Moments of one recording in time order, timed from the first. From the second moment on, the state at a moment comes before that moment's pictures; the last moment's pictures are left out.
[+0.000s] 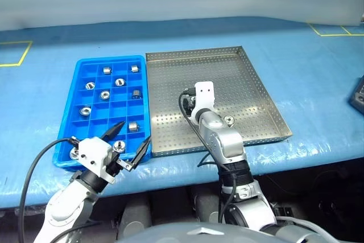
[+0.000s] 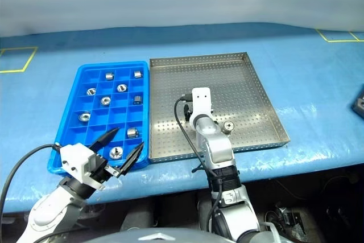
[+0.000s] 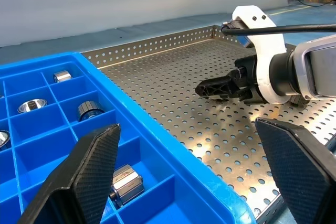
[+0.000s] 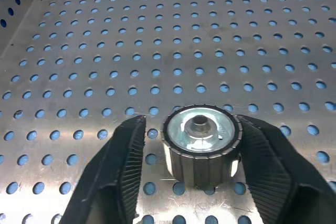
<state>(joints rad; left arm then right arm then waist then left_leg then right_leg) 0.53 0.36 0.05 -0.74 -0.32 0.19 -0.44 -0.42 0.15 0.09 0.04 0.04 0.73 -0.13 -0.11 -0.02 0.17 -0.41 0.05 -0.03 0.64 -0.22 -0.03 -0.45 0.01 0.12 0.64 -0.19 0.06</state>
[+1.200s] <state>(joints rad) 0.80 0.14 0.05 -0.75 -0.16 -0.01 -0.23 -0.74 0.14 0.35 0.48 0.13 0.41 0.38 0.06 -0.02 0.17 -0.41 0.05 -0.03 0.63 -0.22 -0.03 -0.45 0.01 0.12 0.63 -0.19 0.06</state>
